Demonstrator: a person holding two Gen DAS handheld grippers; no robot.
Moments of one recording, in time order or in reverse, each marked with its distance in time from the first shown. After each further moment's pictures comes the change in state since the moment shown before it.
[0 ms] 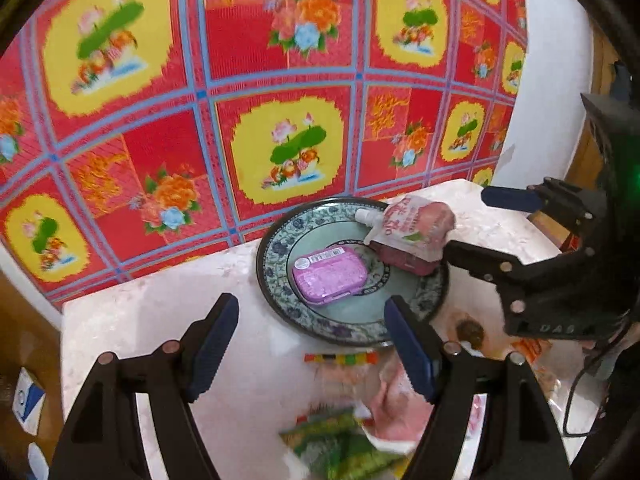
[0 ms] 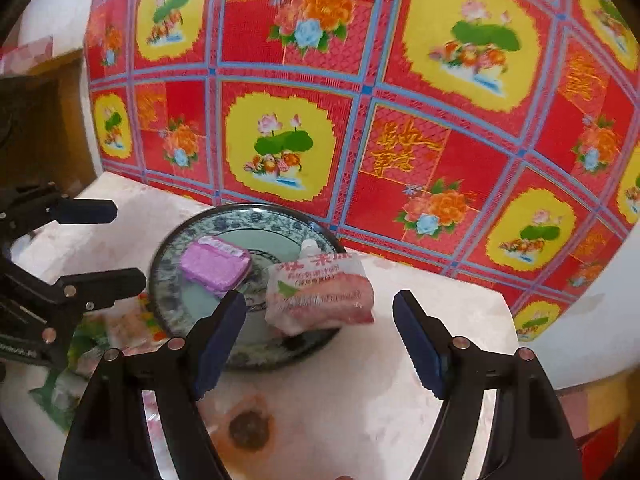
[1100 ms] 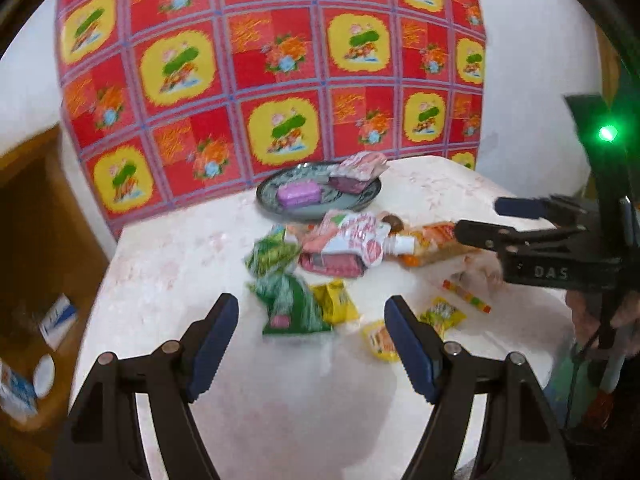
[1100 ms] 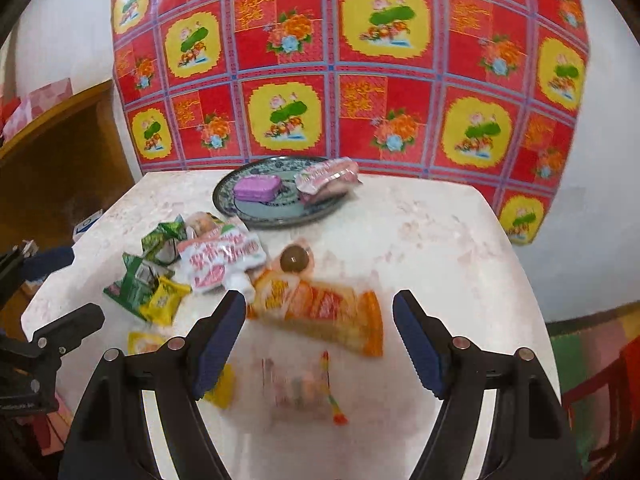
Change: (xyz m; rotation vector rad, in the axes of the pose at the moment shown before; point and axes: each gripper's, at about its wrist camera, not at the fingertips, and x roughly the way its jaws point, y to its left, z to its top) left arm -0.111 -0.087 -0.128 -0.056 -0.089 0.148; right arm -0.103 -0.001 -0.108 0.197 -0.020 0.047
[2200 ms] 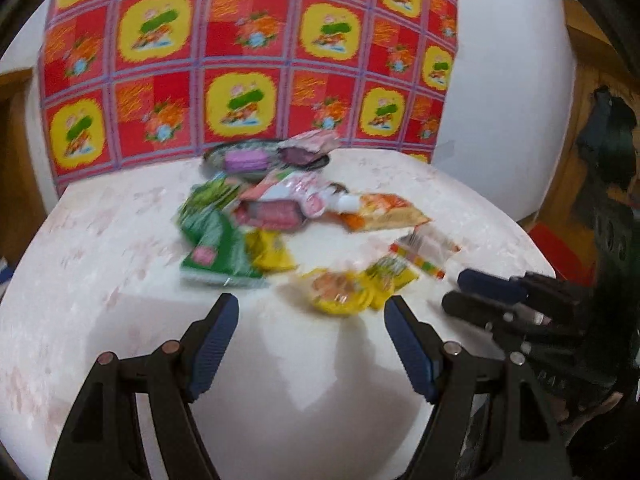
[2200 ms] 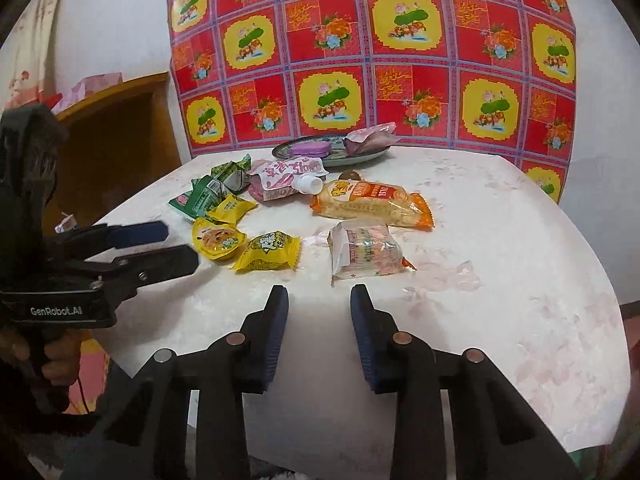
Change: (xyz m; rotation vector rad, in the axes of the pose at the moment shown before) left arm 0.015 -0.015 -0.039 -0.051 -0.033 -0.215; right arm -0.033 0.024 -0.098 -0.009 -0.096 0.124
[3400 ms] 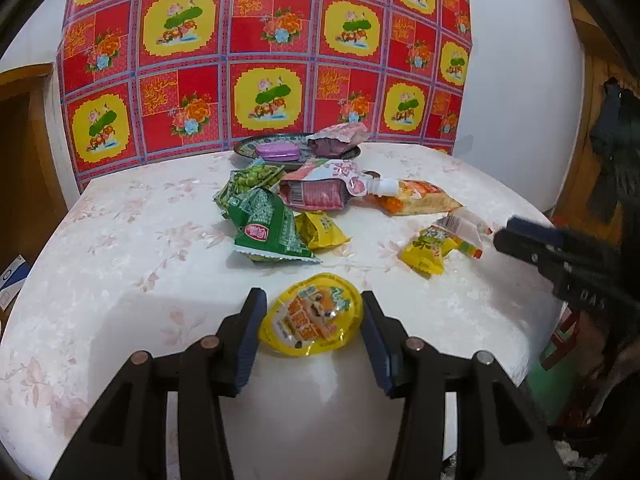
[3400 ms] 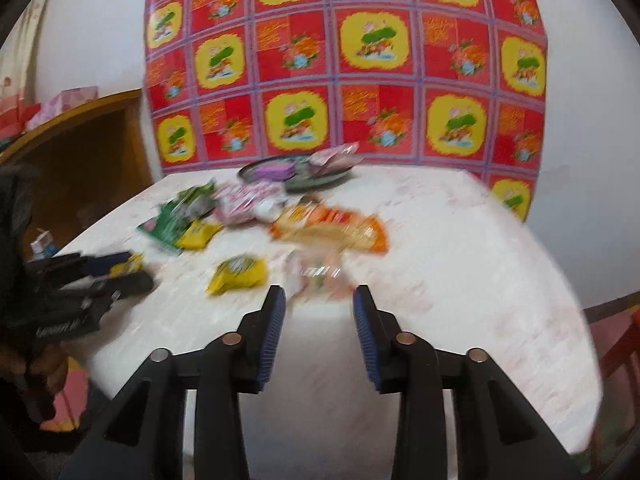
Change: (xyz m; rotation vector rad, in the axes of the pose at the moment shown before) left arm -0.004 0.026 -0.020 -0.005 -0.008 0.067; right arm -0.006 -0.014 0.014 0.002 -0.047 -0.118
